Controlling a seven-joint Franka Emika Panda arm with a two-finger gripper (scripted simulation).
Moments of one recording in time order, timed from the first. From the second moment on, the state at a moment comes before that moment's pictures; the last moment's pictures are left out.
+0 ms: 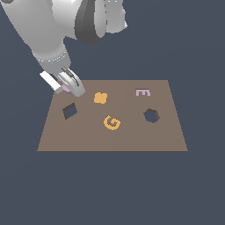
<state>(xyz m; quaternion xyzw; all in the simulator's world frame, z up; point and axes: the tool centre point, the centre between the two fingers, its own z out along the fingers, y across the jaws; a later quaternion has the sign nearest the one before) -0.099 -0.177 0.035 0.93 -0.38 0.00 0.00</state>
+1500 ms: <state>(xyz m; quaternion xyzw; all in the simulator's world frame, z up) -0.095 -0.169 0.031 0.90 -0.44 0.00 0.00</state>
